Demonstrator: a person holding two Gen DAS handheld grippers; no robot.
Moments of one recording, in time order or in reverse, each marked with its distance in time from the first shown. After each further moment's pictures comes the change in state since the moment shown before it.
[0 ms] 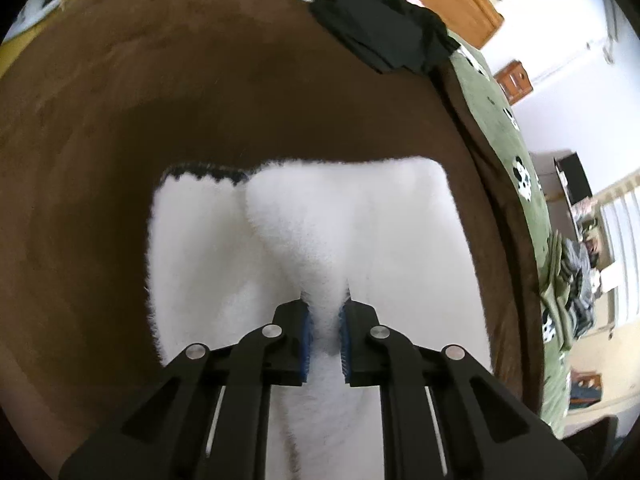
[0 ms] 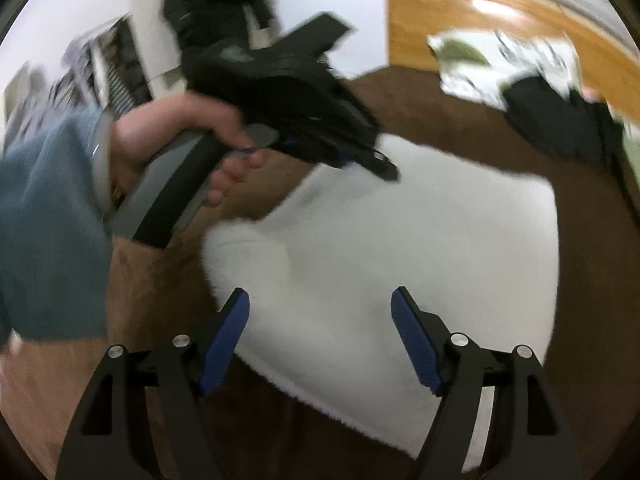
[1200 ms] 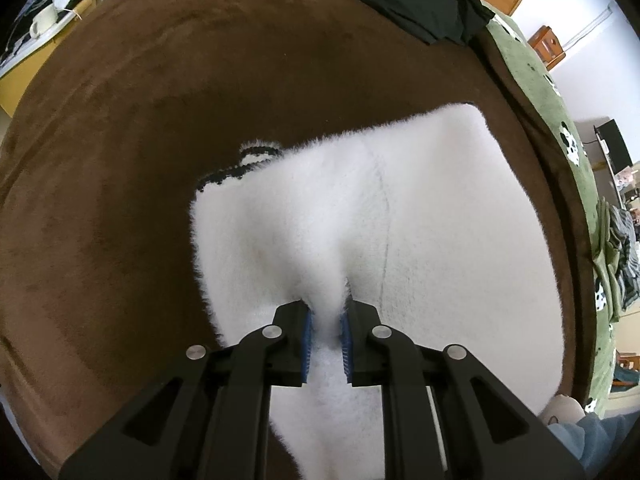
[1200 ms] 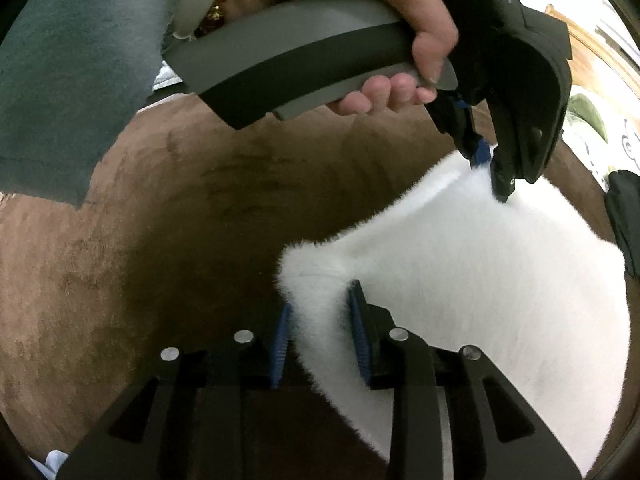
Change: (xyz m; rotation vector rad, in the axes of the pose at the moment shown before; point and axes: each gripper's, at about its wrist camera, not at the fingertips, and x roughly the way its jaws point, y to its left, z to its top) left arm -0.013 0.052 -0.016 0.048 0.085 0.176; right arm 0.084 0.090 -0.009 -0.410 0.186 0.129
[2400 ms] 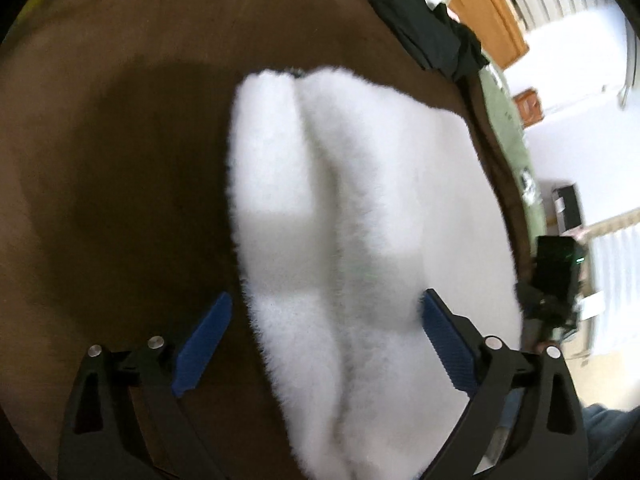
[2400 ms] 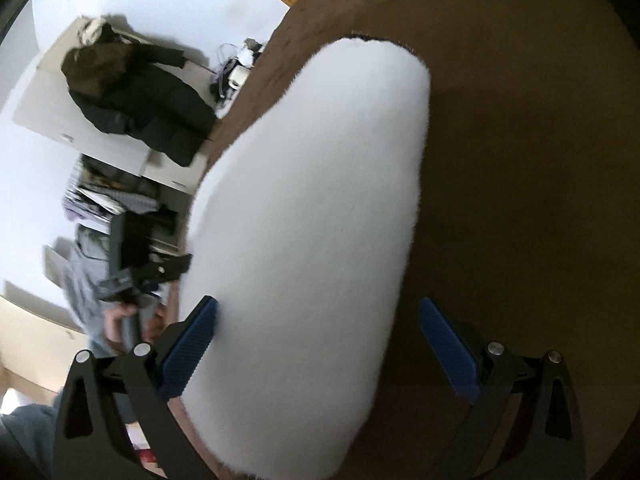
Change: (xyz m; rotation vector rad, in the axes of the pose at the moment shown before) left arm -0.004 0.047 -0.069 -0.232 -0.055 -0.280; right arm -0.051 -0.264 -0.161 1.037 -0.135 0.375
